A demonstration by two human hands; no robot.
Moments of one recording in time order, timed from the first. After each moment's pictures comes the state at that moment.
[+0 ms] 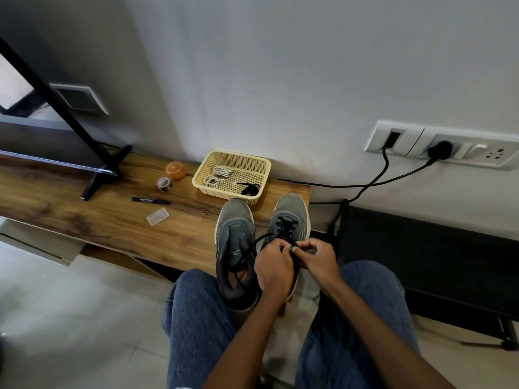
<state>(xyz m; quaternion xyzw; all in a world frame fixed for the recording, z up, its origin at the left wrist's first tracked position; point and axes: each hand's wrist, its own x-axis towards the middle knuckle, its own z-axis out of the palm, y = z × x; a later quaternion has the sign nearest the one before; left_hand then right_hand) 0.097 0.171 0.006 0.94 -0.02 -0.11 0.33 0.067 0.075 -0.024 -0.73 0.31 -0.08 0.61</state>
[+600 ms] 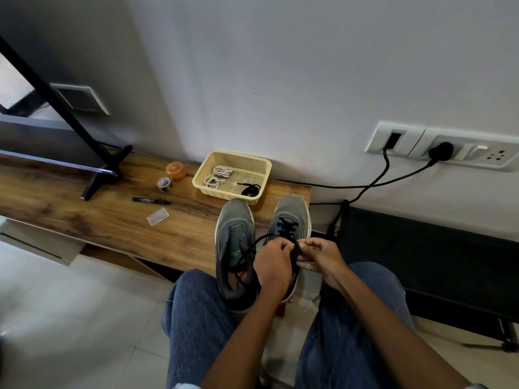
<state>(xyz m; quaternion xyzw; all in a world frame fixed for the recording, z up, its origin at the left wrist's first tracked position) 0.105 0.171 0.006 0.94 -0.05 -0.11 0.33 0.073 0.061 -0.011 -0.58 0.37 0.02 0.73</state>
